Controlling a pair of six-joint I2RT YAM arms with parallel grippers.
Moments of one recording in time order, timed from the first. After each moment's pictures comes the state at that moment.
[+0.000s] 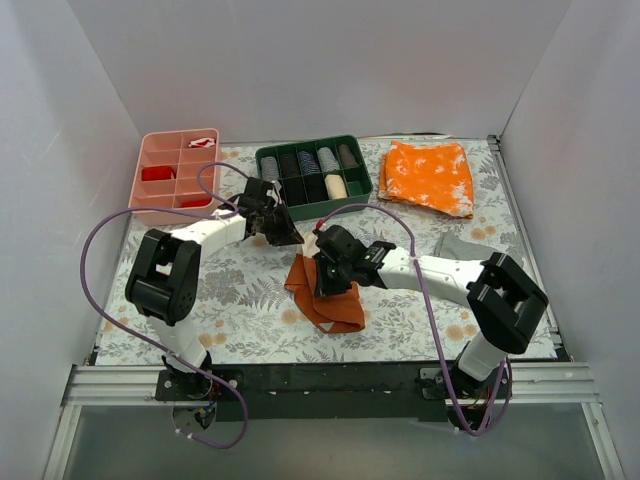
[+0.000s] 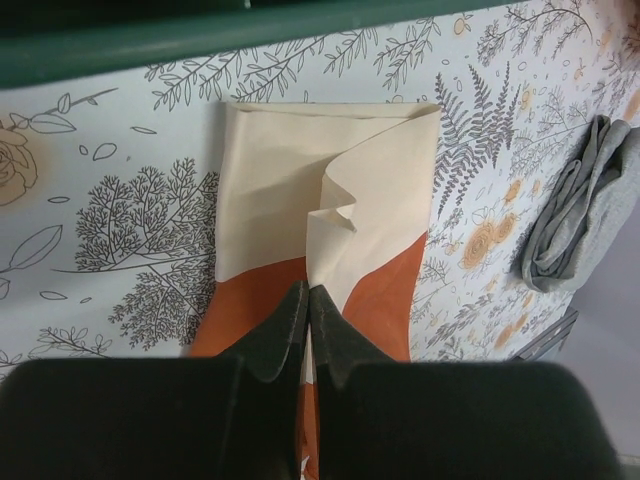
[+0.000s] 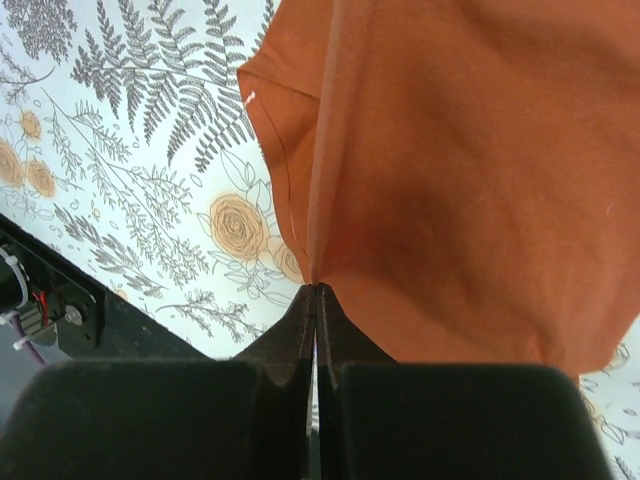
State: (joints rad) left arm -0.38 1.77 1.12 -0.26 0.36 -0.72; right arm 0.98 1.62 1.04 -0.37 -0.10 0.70
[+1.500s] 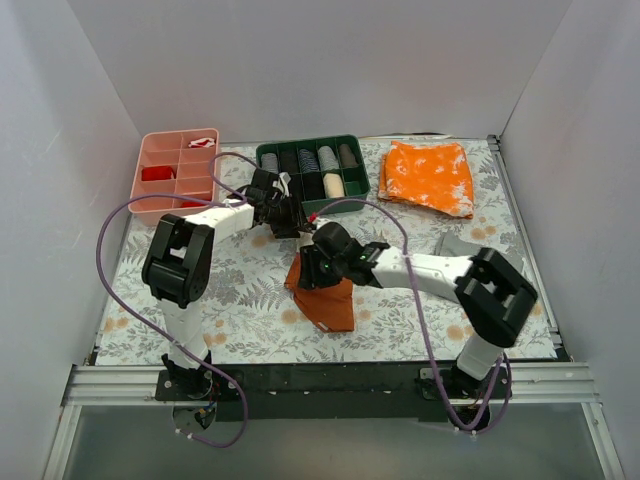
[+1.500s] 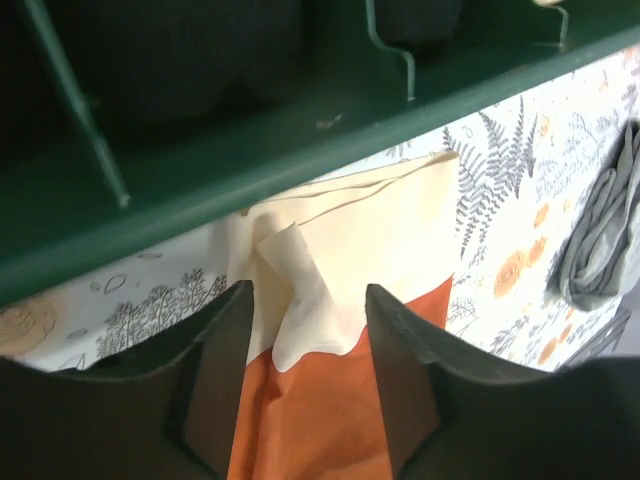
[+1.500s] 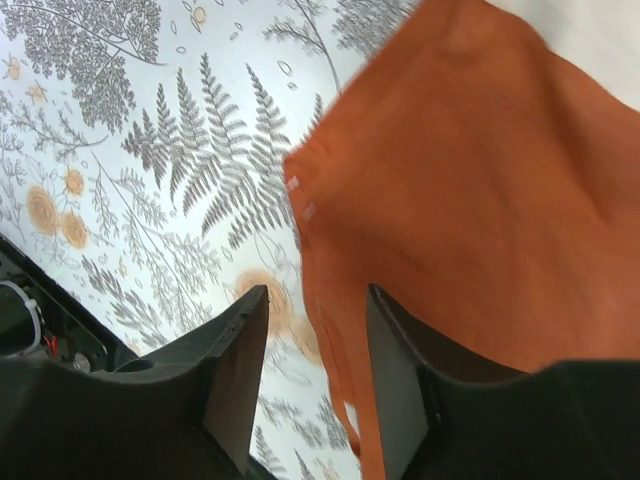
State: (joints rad) left arm -0.37 1.93 1.26 -0.24 0.38 -0.58; right arm 0.96 1.73 1.08 -0.16 -0.09 0.65
